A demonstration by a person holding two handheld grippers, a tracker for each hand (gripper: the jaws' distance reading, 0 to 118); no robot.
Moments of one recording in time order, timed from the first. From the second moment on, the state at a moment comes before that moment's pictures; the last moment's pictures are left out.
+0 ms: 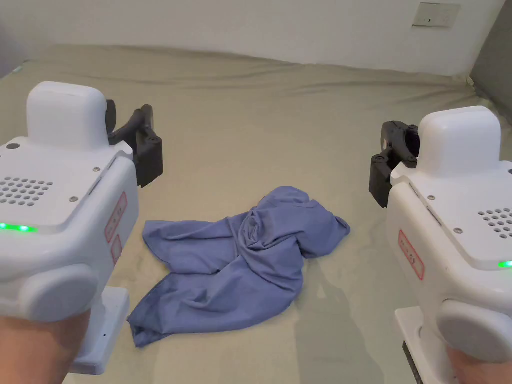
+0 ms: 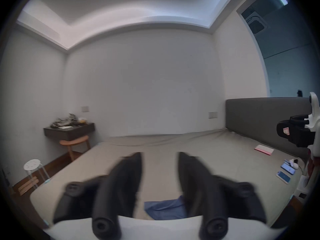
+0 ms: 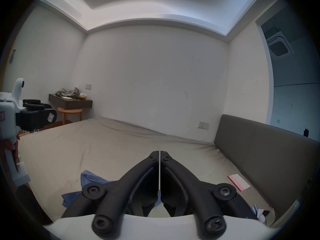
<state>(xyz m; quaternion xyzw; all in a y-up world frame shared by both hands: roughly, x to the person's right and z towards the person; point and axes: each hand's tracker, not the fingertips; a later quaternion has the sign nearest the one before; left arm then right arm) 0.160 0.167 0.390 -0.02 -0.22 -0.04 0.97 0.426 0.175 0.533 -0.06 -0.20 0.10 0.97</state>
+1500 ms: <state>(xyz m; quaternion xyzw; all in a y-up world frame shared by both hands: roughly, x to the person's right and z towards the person) 0.158 -0.124 0.300 -0.46 -0.21 -0.12 0.86 0.450 0.084 0.500 -0.20 -0.19 0.10 0.96</state>
